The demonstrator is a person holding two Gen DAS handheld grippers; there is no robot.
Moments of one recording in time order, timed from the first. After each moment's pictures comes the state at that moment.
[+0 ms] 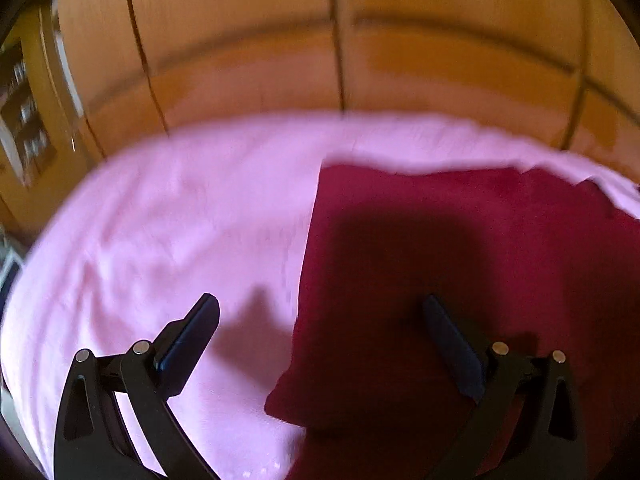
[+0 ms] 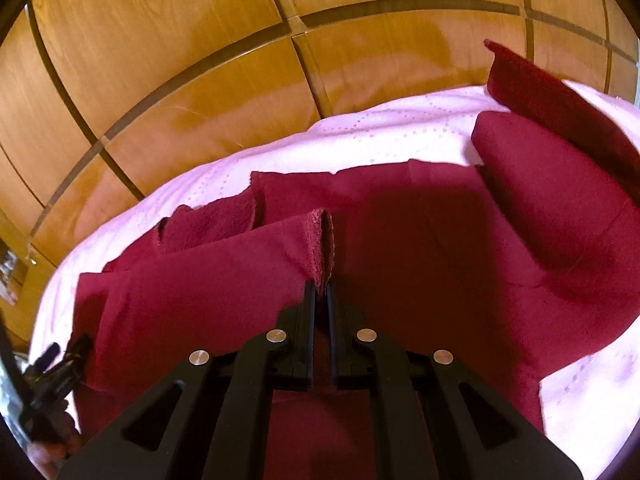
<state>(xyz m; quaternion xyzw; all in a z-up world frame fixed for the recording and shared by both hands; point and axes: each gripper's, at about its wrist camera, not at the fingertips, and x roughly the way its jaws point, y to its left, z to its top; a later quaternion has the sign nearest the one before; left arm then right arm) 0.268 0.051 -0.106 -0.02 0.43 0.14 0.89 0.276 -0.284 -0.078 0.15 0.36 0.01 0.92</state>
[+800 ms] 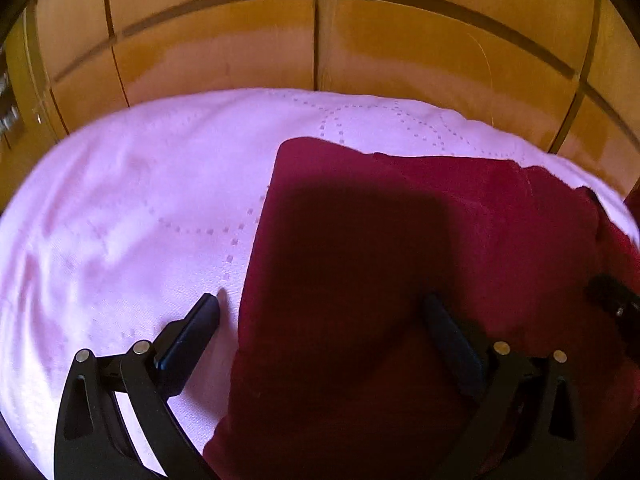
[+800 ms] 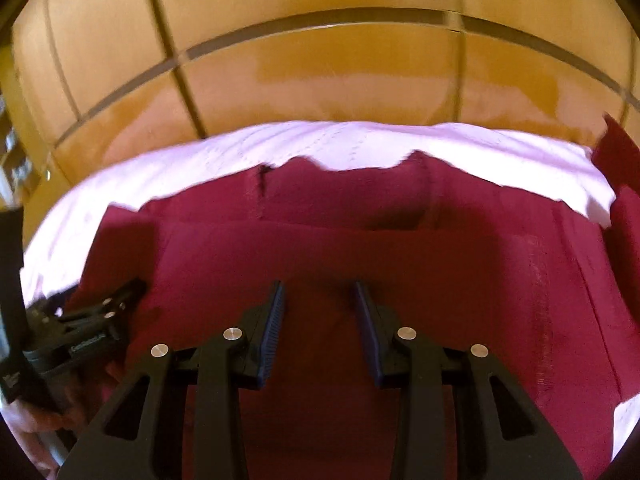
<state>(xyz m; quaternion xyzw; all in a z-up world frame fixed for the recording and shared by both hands) 0.293 0.050 -0.113 -0.06 0.44 0.08 0.89 0.284 -0.184 -0.078 0.05 0.36 0.09 0.93</state>
